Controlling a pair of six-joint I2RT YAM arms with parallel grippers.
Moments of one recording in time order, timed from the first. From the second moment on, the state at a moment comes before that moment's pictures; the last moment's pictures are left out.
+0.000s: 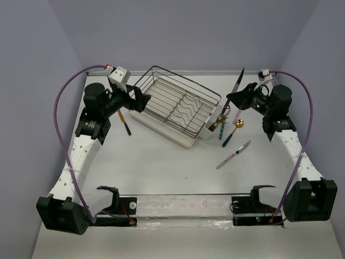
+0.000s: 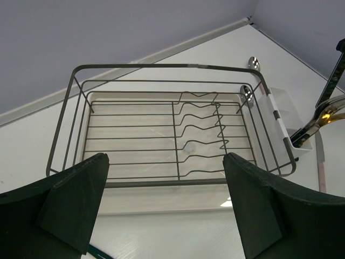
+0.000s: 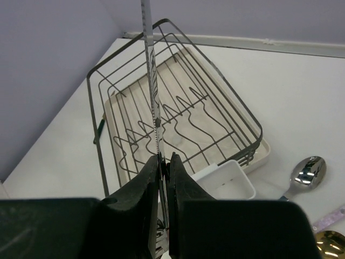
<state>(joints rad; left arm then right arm) -0.18 1.09 1.08 -0.11 0.48 -0.04 0.01 1.18 0.96 0.11 -0.66 0.34</state>
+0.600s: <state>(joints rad) -0.18 1.09 1.07 -0.11 0.47 -0.04 0.02 1.21 0.87 0.23 -0.68 0.40</state>
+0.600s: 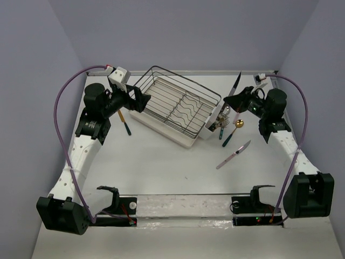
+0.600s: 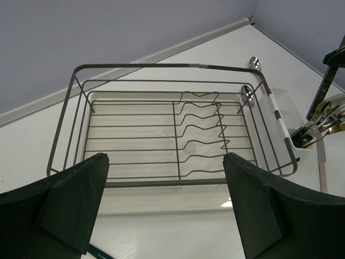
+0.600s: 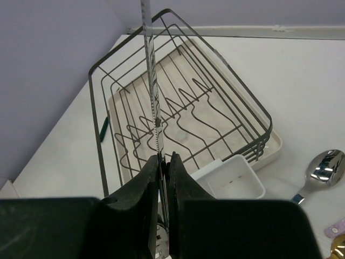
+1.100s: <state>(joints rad) -0.18 1.09 1.06 -0.10 0.47 -0.04 0.13 1.07 0.81 0.22 -0.62 0.46</state>
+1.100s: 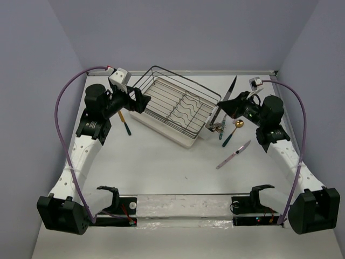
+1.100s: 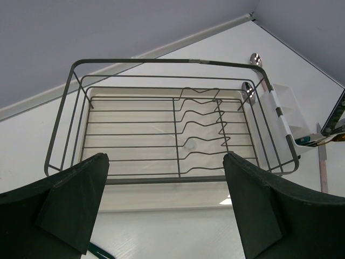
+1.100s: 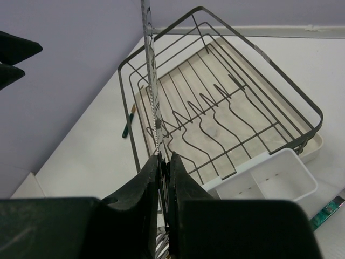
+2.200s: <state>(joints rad) -0.18 1.08 1.05 -0.10 0.47 -0.04 0.16 1.16 0.85 0.21 -0.35 0.33</state>
